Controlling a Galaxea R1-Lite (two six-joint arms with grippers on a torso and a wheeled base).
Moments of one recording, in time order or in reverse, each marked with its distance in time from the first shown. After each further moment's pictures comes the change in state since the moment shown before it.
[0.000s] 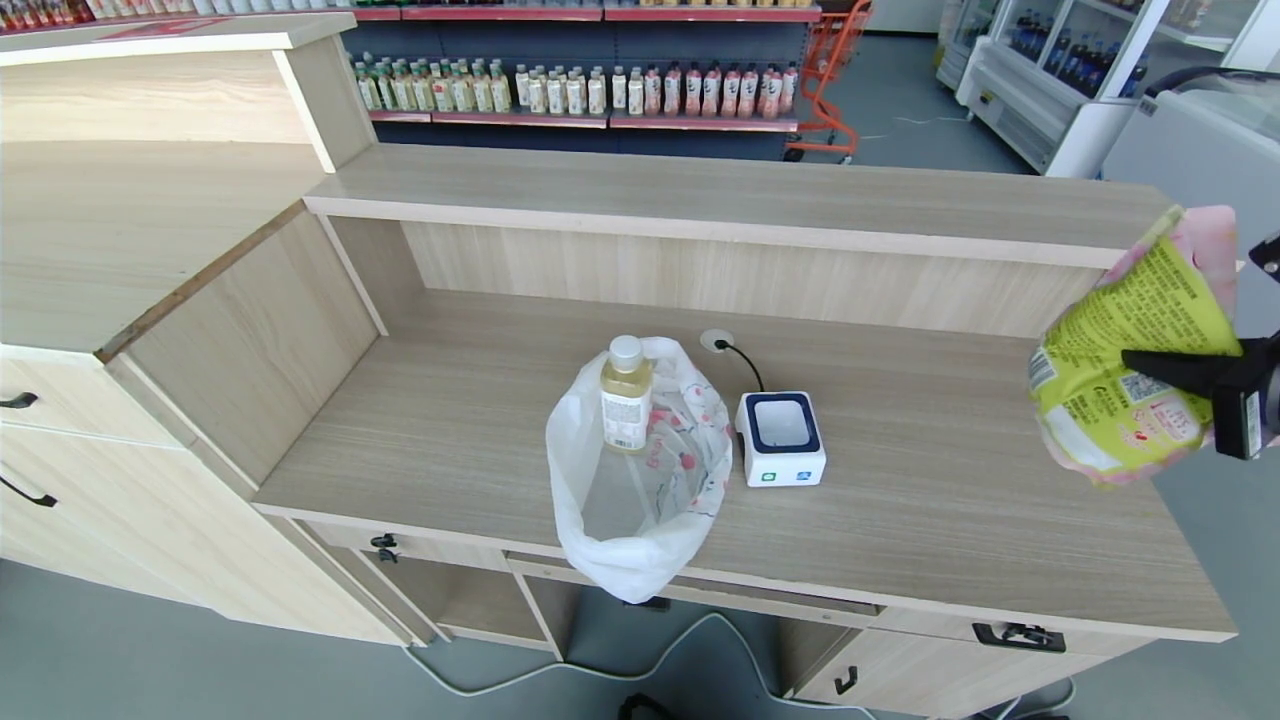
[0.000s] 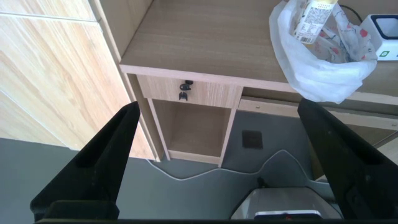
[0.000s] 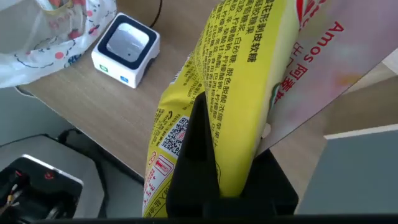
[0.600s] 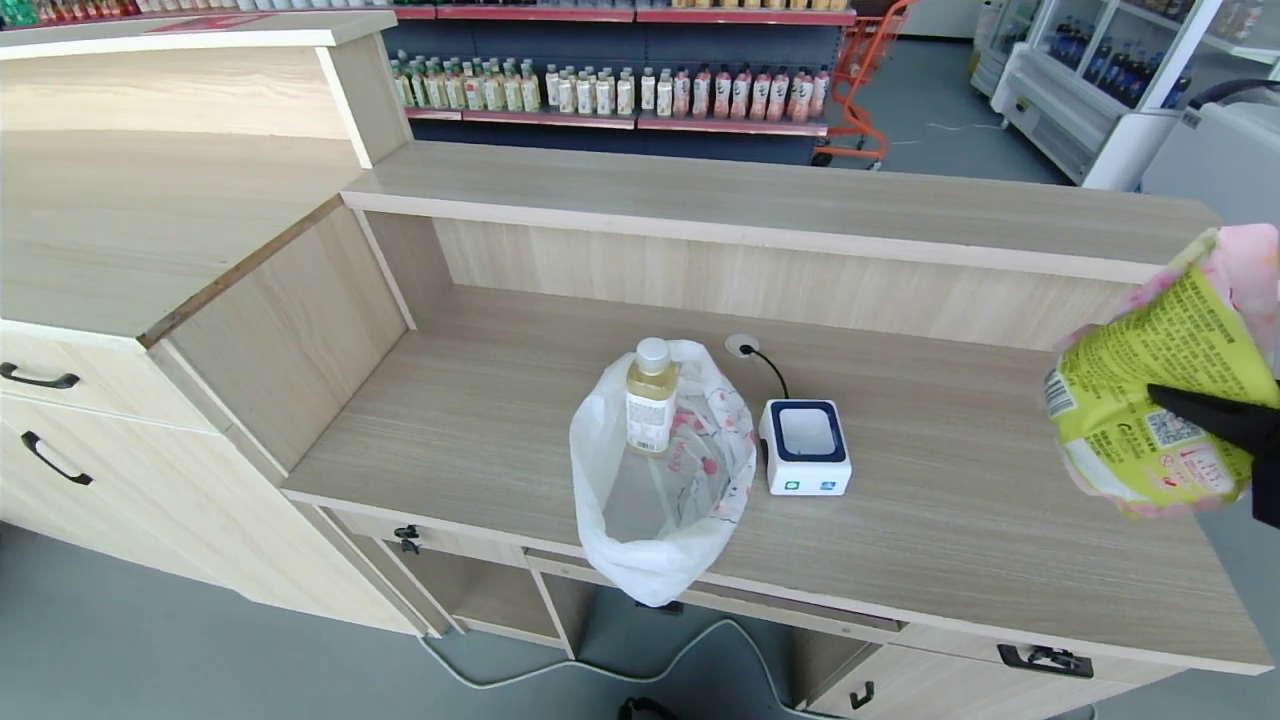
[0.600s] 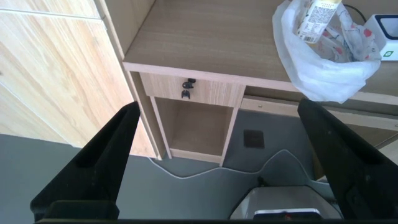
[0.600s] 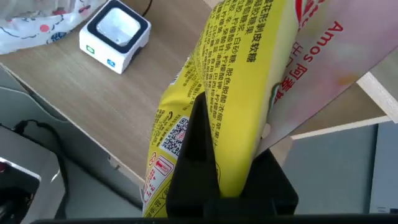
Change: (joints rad) left arm 0.000 0.000 0.000 0.000 0.000 0.000; right arm 0.054 -0.137 0.194 -0.150 0.029 -0.134
